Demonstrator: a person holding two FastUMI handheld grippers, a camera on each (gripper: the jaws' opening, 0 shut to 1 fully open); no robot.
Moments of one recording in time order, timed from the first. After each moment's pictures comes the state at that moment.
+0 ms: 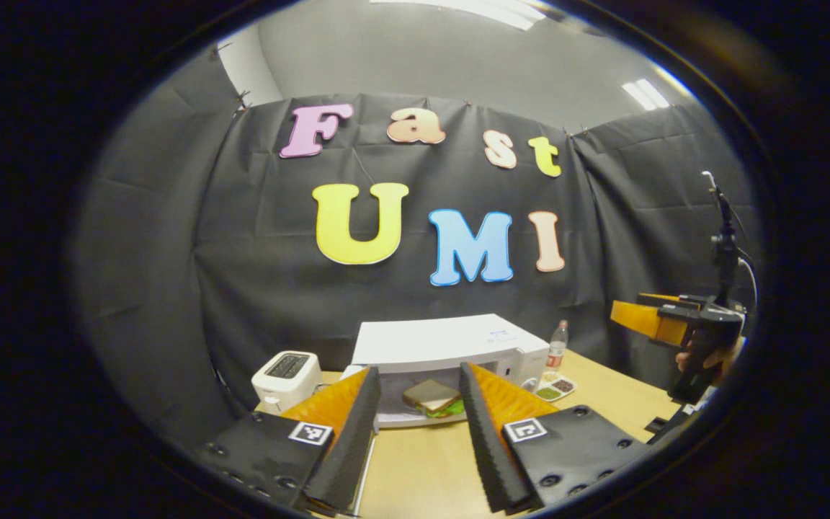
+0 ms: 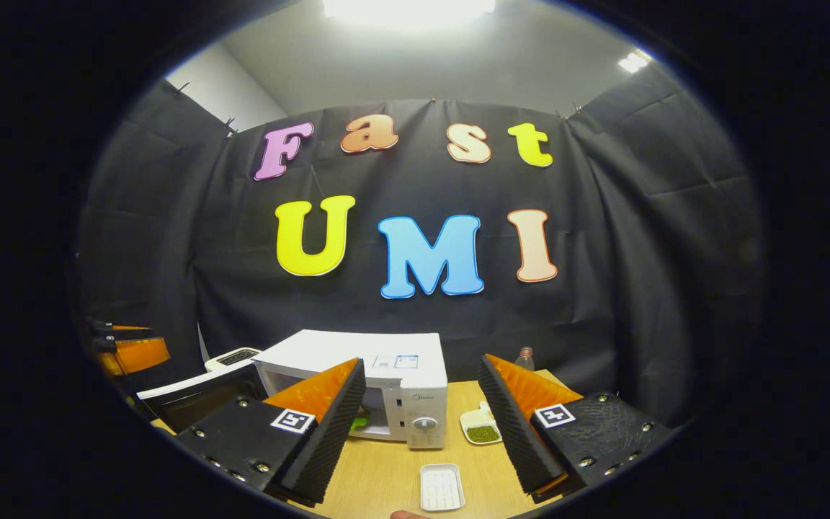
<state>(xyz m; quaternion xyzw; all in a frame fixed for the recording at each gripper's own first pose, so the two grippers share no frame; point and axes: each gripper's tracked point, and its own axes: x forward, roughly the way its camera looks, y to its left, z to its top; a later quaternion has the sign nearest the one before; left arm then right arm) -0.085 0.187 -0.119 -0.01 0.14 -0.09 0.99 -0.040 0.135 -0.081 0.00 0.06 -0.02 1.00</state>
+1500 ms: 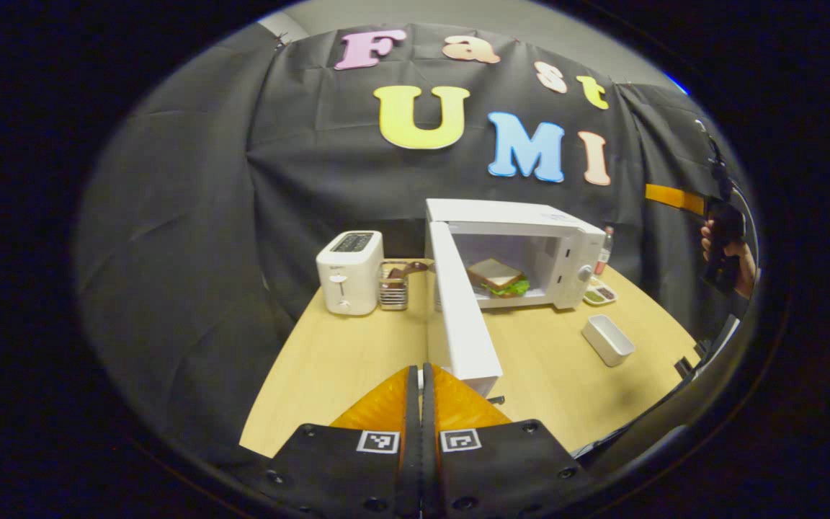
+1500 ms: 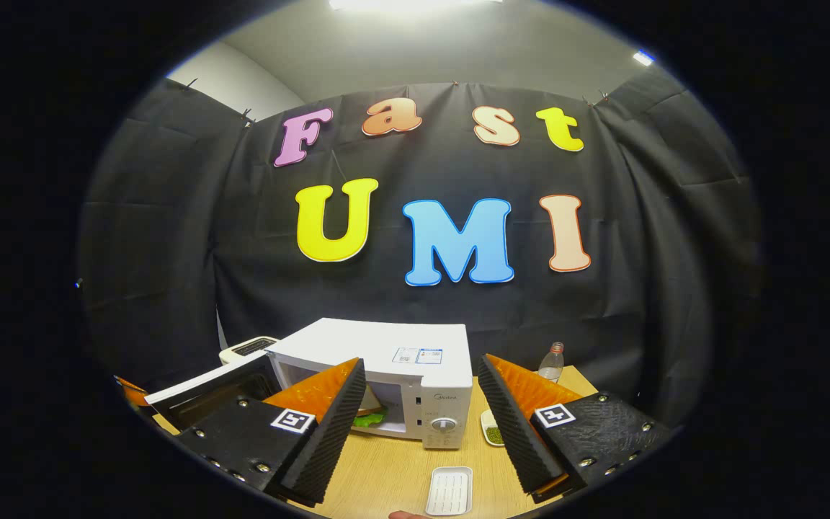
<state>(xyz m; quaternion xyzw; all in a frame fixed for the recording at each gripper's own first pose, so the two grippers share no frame) -0.204 0.274 -0.257 -0.02 0.35 -0.05 0.94 -0.007 0.142 -0.095 -0.01 0.08 0.03 1.00</state>
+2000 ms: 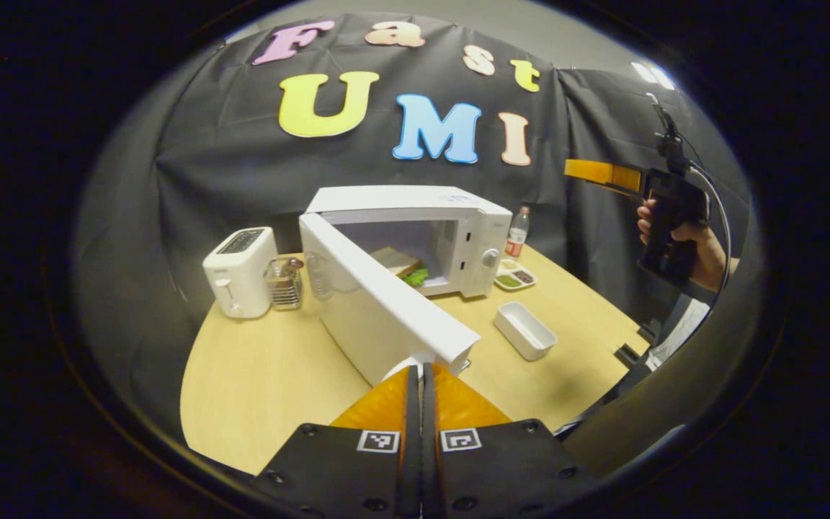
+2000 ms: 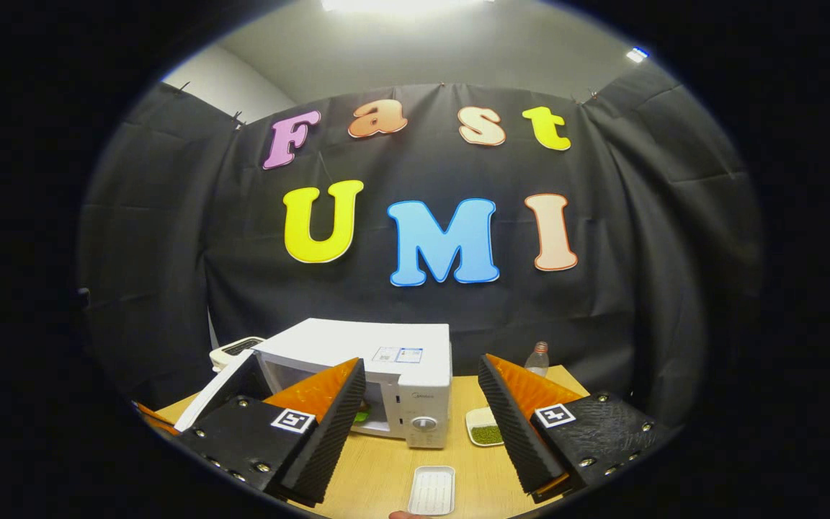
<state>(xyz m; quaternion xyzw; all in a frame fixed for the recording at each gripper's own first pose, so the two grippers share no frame) -0.185 0.133 -0.256 -0.04 0.36 -0.20 0.91 -0.011 0.101 -0.092 0.00 0.08 0.01 1.00</state>
